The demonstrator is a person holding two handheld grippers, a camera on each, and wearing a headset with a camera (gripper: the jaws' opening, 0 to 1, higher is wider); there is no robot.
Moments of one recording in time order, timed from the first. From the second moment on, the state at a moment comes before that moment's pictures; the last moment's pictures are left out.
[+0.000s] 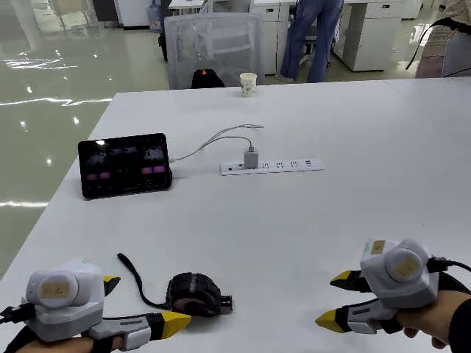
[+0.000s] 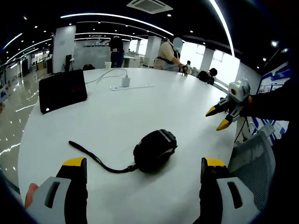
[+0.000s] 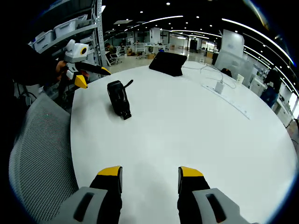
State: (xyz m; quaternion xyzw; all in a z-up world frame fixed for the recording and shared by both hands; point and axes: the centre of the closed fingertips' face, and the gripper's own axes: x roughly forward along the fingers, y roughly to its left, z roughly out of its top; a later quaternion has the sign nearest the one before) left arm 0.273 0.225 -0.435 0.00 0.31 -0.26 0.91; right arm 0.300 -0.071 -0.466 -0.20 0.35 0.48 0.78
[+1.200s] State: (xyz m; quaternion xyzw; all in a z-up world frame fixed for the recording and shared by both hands) left arm 0.214 0.269 -0.424 0.05 0.35 -0.29 0.89; right arm 0.264 -0.180 -0.442 -0.16 0.34 0.44 0.81
